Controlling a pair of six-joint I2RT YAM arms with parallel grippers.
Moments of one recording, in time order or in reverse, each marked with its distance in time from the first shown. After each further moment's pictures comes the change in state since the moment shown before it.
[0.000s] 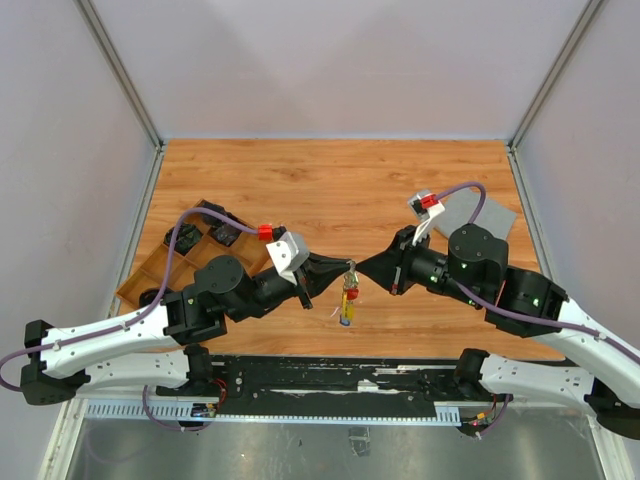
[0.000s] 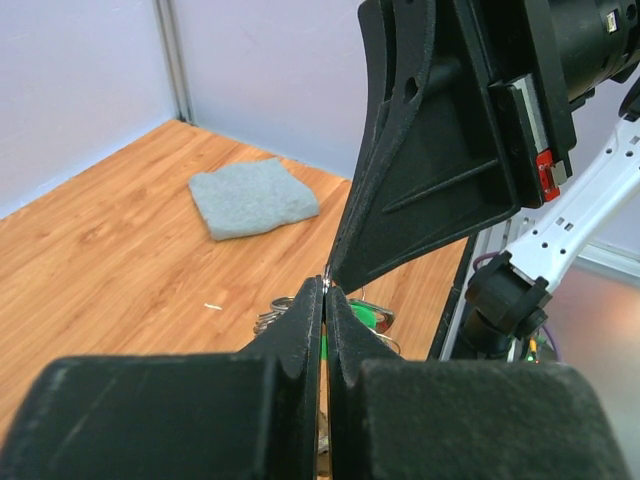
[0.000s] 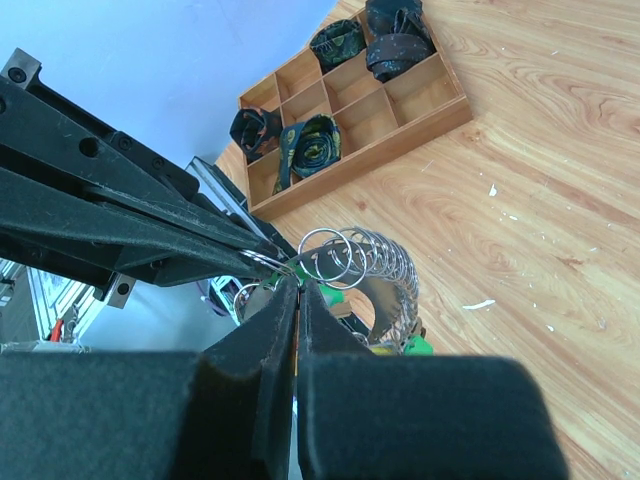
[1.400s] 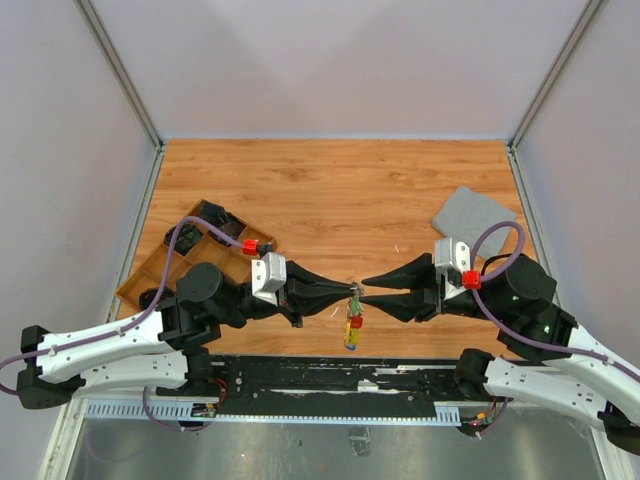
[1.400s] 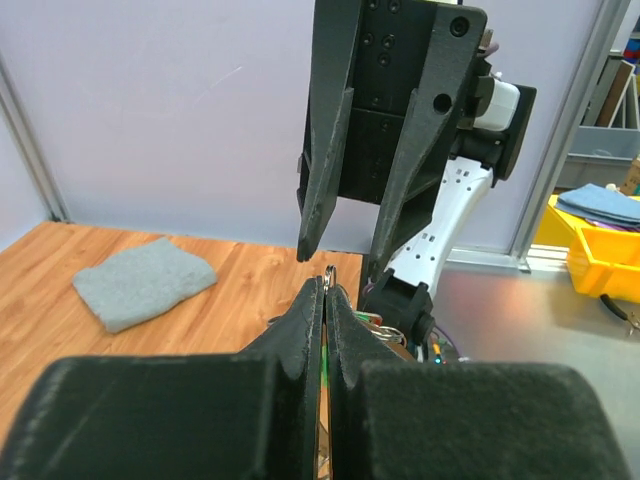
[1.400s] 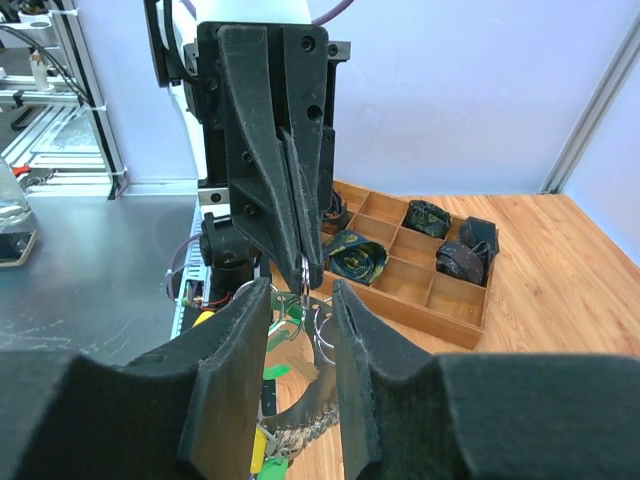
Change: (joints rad) left arm 0.000 -0.063 -0.071 0.166 0.298 -0.012; right arm 0.000 -0.231 -0.261 0.448 -0.455 -0.608
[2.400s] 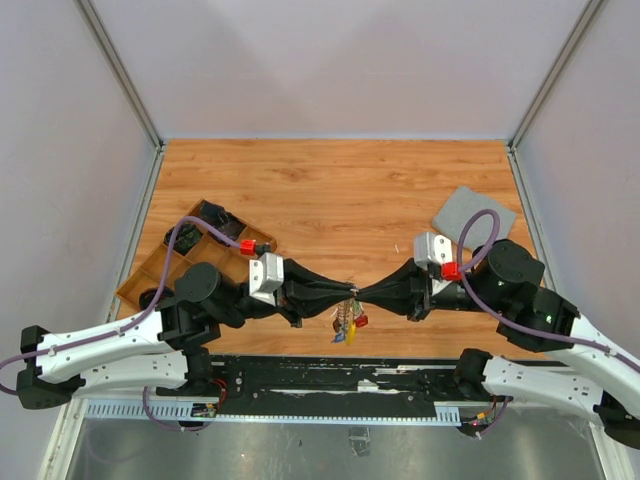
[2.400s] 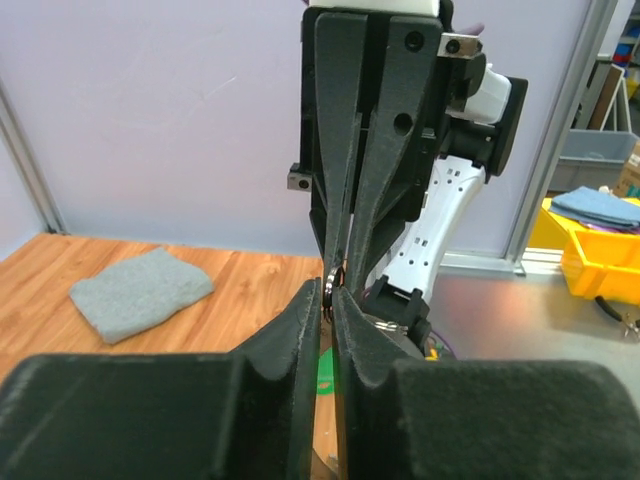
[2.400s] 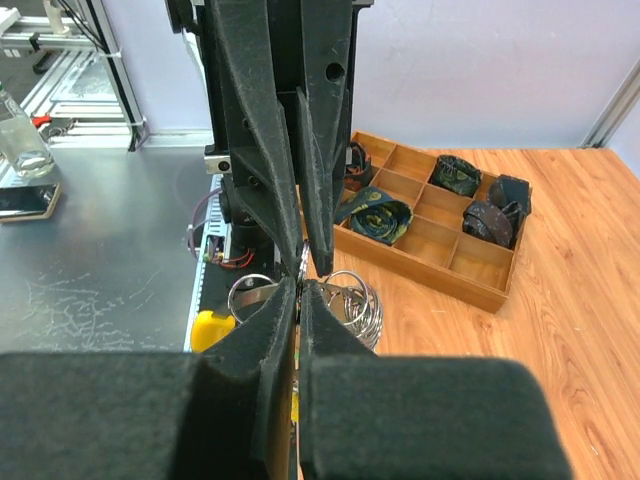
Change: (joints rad) left arm 0.000 -0.001 0.000 0.012 0.037 0.001; right arm 0.000 0.077 0.088 -0.137 -0.055 -0.018
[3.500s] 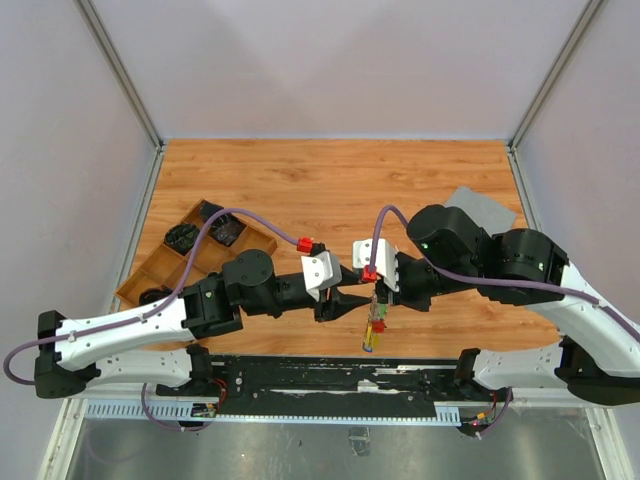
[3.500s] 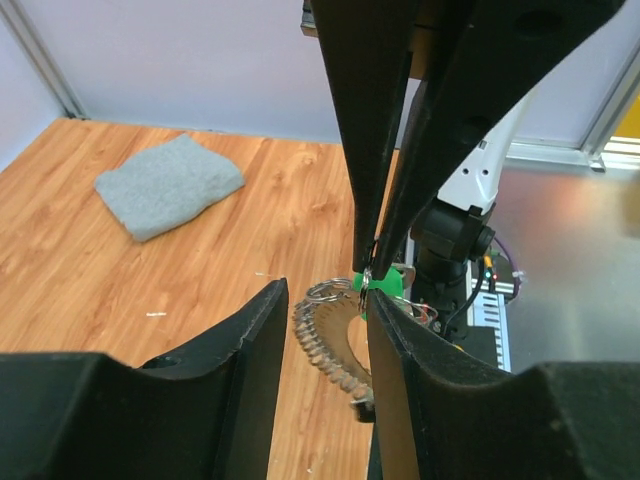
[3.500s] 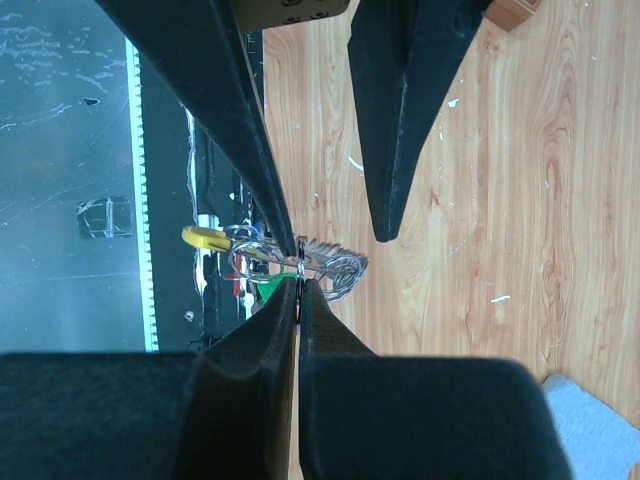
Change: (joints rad) left arm 0.000 0.179 0.138 -0.262 -0.076 0.109; right arm 0.072 0.463 0.695 -1.061 0.229 -0.331
